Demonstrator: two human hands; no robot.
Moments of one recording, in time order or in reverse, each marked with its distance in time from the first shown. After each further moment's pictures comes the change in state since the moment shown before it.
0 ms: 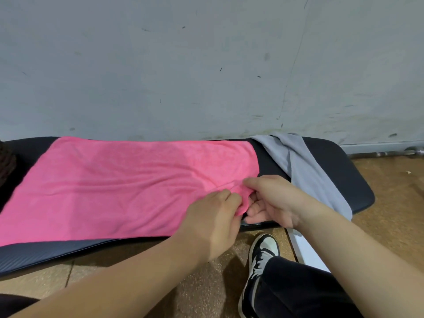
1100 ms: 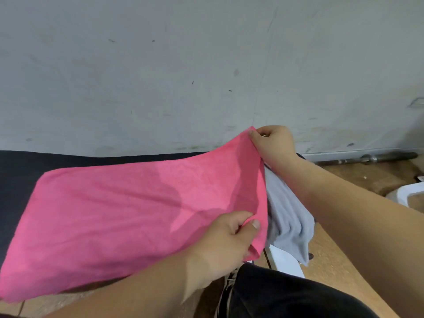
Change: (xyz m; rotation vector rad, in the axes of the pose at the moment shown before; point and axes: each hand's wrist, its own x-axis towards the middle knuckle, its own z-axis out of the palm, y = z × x) left_hand 0.028 0.069 0.012 -1.148 -0.291 -0.329; right_hand 0.065 -0.080 -0.094 -0.424 0.764 -0.606
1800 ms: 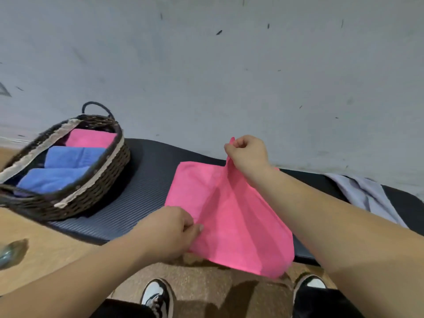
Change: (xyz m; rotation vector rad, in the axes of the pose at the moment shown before) left_hand -0.194 -0.025 -0.229 1.019 0.511 -0.200; right_hand -0.125 -0.188 0.217 0.436 -0.388 -0.062
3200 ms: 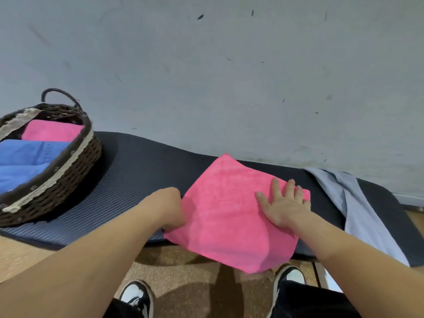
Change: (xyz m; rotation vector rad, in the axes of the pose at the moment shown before) left_hand 0.087 0.005 0.026 0.132 -0.237 -0.242; right_hand -0.049 0.096 -0.128 -1.266 -0.318 0.388
